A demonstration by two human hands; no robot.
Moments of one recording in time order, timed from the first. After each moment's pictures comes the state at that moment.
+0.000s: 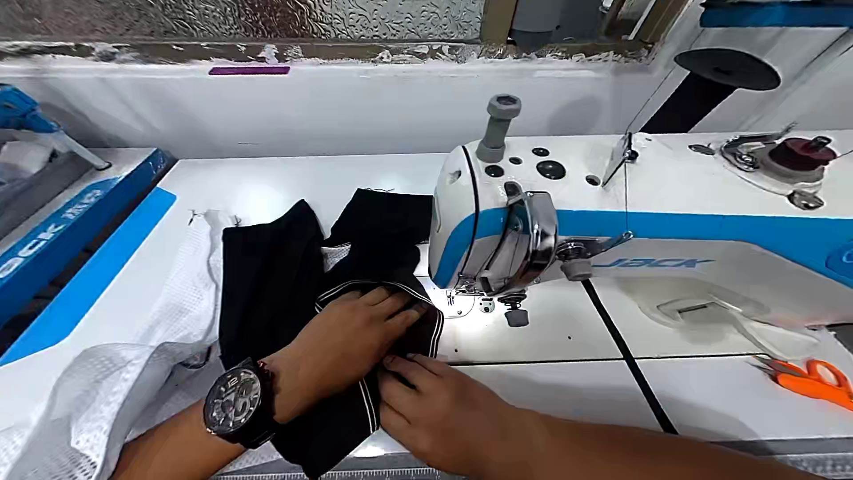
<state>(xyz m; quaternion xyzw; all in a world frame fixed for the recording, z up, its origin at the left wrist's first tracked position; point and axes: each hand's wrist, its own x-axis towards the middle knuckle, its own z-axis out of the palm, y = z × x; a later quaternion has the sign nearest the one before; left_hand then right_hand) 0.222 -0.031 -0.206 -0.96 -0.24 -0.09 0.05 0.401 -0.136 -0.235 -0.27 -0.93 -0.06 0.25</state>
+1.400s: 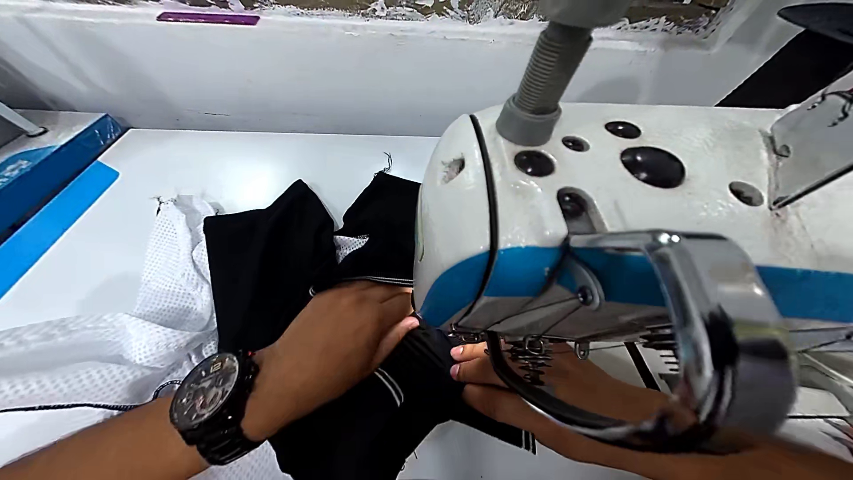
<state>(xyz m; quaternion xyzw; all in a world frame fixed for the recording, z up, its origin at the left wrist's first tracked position) 0.248 -0.020 -0.207 -0.93 -0.29 -0.22 0.05 0.529 -0.087 -0.234 -0.23 -0.95 0.08 0.21</state>
